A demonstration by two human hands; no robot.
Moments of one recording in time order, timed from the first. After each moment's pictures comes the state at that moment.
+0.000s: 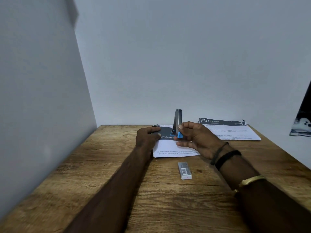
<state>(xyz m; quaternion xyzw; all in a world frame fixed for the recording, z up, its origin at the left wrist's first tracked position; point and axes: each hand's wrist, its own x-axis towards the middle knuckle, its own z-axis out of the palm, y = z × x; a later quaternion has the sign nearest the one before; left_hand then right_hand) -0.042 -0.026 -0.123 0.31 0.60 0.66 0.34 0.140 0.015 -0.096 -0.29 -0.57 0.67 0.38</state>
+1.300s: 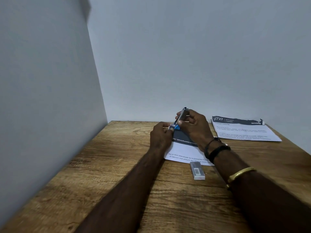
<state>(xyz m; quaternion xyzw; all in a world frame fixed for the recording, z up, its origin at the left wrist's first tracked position) -0.036 -0.024 -0.126 0.41 0.66 0.60 0.18 0.087 0.029 -0.101 -0.28 -0.69 0.43 0.50</state>
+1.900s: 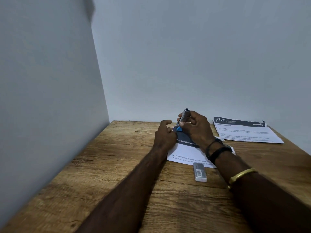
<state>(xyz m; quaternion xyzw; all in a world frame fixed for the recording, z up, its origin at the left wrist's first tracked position) -0.033 -0.026 -0.126 0.45 0.65 0.58 0.23 0.086 0.032 -0.104 -0.29 -0.71 0.40 0.50</state>
